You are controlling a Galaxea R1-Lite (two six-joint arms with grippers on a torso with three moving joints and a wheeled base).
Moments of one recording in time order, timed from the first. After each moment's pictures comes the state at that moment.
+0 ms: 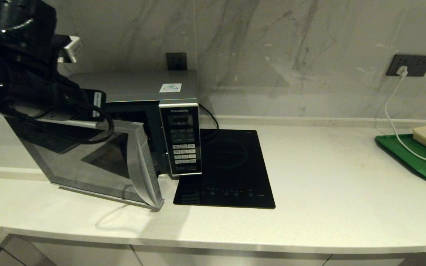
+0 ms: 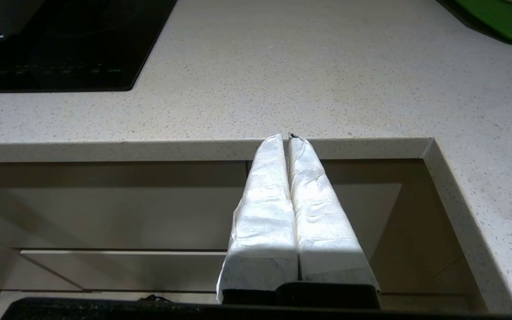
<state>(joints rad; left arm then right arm) -0.33 1.58 -1.57 0.54 0.40 -0.10 0.00 0.00 -0.07 0.17 -0.05 0.09</state>
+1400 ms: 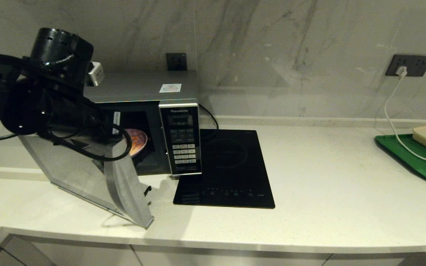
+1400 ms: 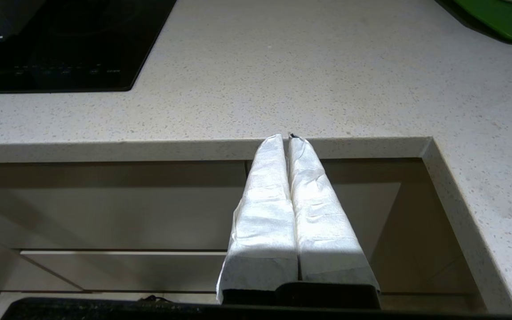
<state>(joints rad) -0.38 1.62 -1.45 0.46 0.46 -0.18 0.00 0.00 -0.07 0.17 -0.05 0.09</state>
